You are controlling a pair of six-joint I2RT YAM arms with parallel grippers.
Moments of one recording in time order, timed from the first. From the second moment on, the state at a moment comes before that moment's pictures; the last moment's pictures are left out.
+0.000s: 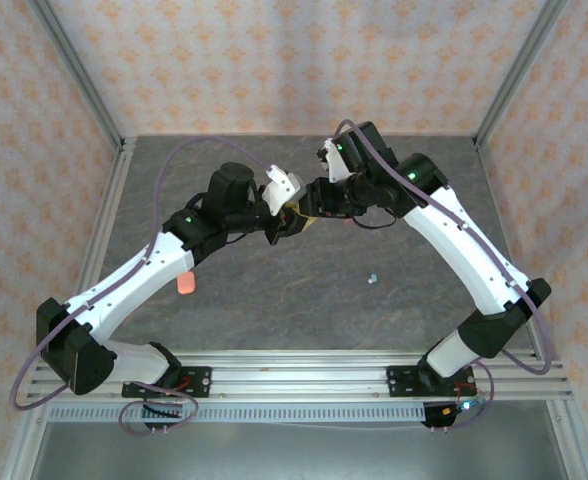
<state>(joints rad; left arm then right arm) -0.60 1.33 1.22 -0.34 0.44 0.14 0.68 1.55 1.87 -1.18 -0.31 0.55</state>
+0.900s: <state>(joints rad) -0.60 1.33 1.21 -0.35 0.40 0.10 0.47 1.35 1.71 -1.00 -0.38 0.68</state>
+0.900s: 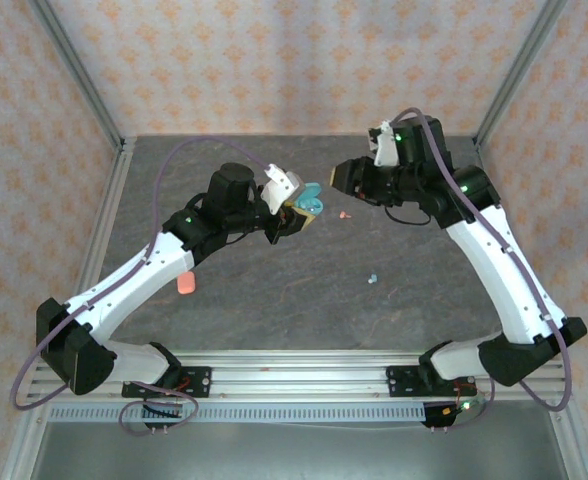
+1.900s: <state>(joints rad) -0.62 1.30 1.14 -0.43 0.36 0.06 0.19 1.53 1.00 -0.97 -0.40 0.69</state>
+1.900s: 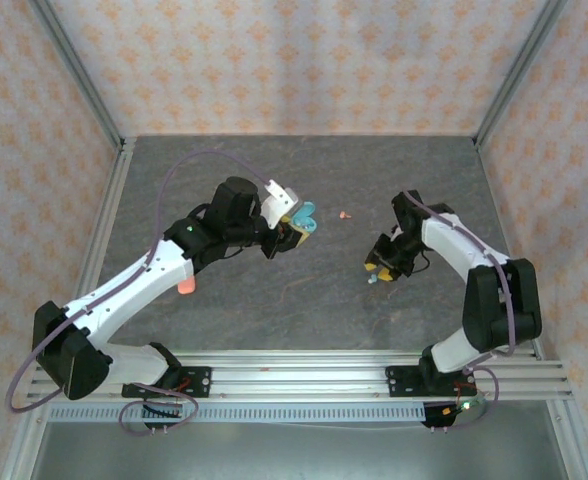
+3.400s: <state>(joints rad) -0.62 1.35 1.18 -0.44 0.34 0.05 0.19 1.65 0.95 -0.85 -0.34 0.55</state>
